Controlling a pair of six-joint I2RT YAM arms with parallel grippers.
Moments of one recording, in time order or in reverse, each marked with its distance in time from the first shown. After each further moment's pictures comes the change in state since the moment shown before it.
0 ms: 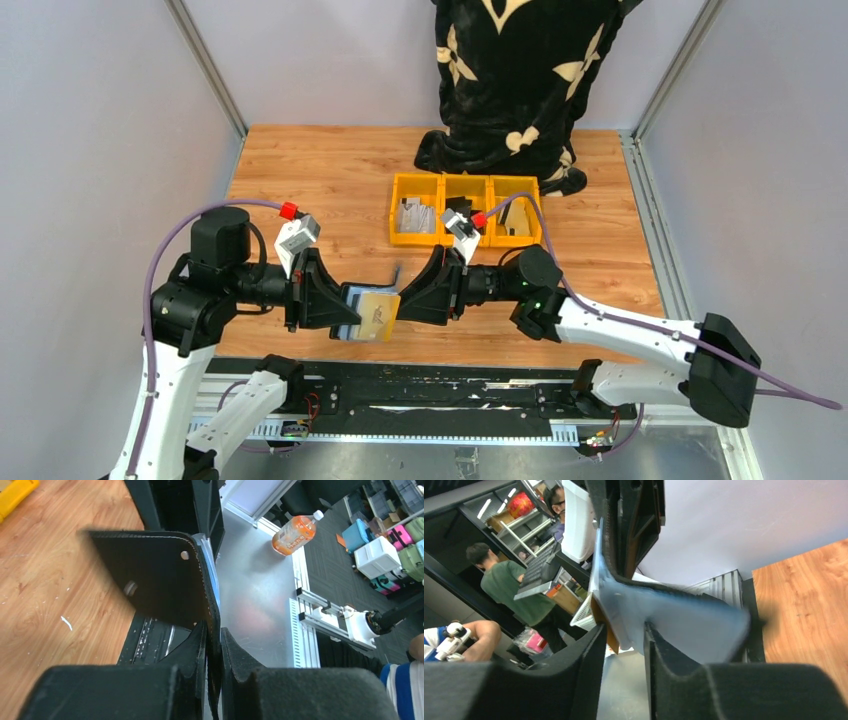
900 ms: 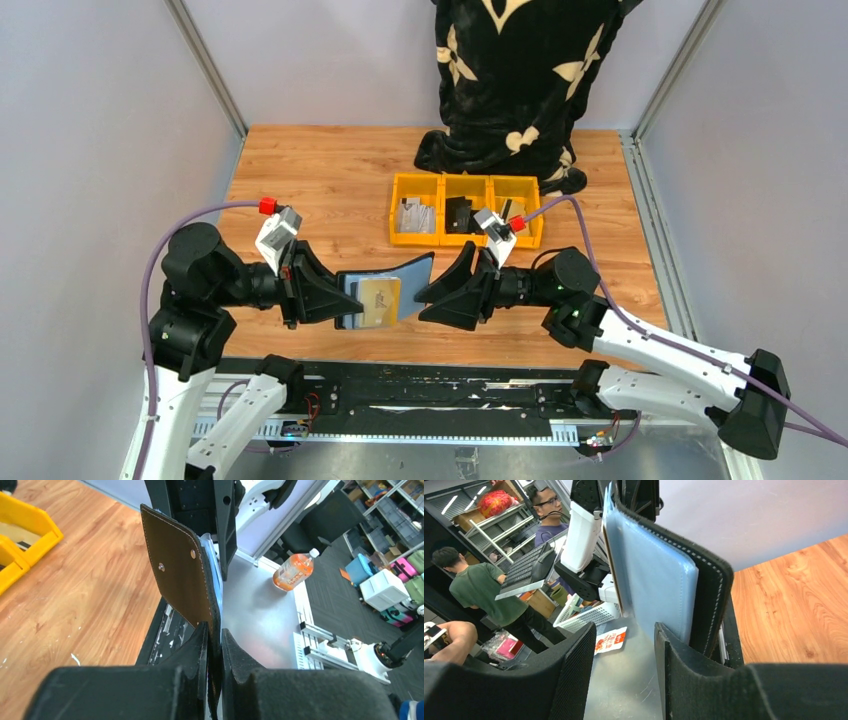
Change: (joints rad) left arm 0.000 -0.119 -0.105 0.415 -0.040 -0.362; right arm -0.044 -0.213 -0.023 -0.228 0.036 -0.095
